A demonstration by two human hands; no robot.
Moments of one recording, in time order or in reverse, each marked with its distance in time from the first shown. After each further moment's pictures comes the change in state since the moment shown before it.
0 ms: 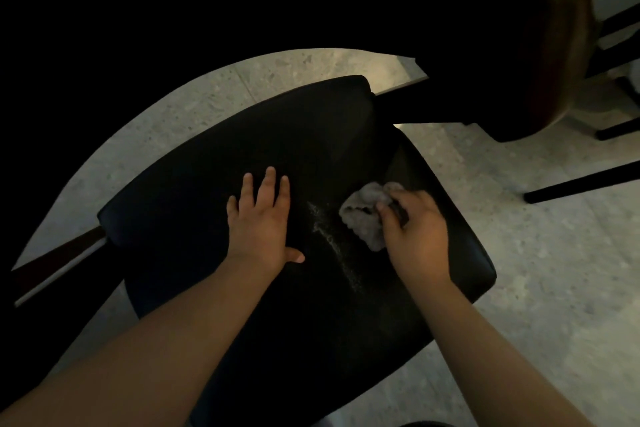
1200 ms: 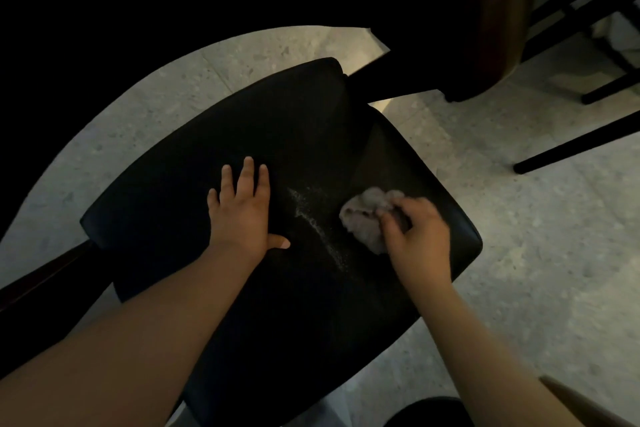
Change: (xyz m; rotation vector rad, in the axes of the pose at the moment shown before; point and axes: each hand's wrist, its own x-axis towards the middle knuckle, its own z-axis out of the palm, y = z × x) left_hand 0.002 0.005 0.005 0.123 0.014 -0.035; right_hand -0.037 0.023 -0.015 0.069 -0.009 0.125
